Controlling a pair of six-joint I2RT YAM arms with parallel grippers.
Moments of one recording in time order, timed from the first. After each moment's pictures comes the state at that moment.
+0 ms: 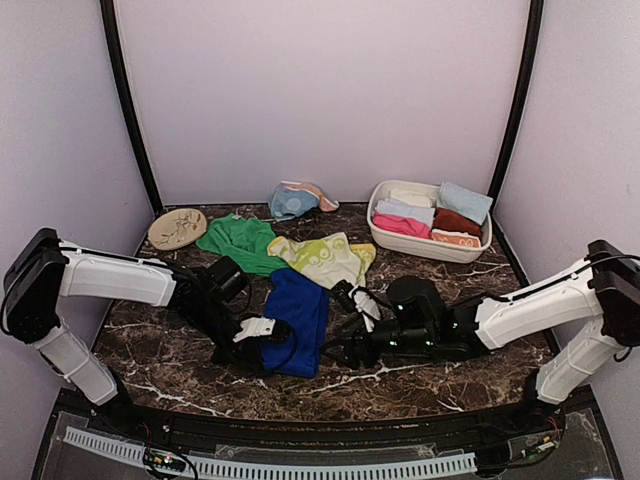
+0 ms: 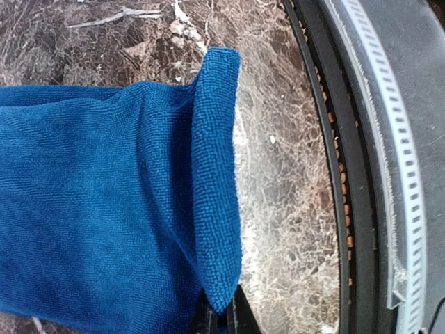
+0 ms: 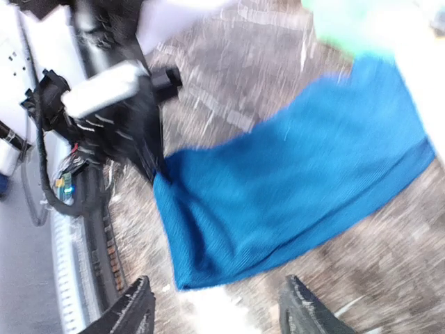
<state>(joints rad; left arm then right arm) -0.77 1.54 0.80 -0.55 0.58 0.75 1.10 1.53 0.65 0.36 -0.25 0.36</state>
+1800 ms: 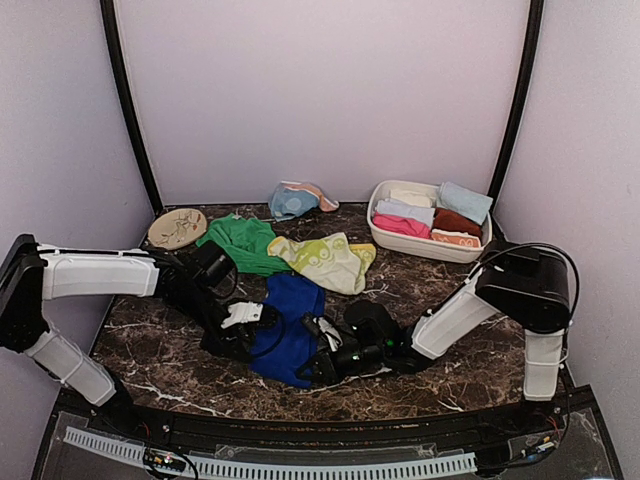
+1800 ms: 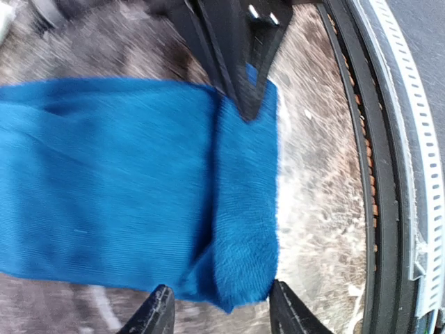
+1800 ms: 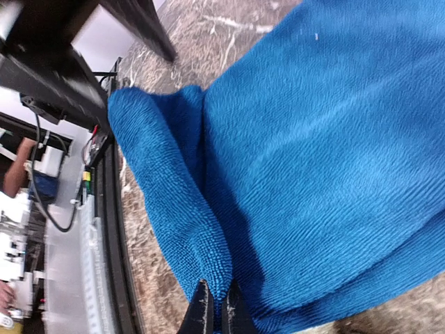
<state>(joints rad) -0.68 1.47 0.84 -0.66 0.53 0.83 1.12 2.00 0.79 0.65 -0.49 0.60</state>
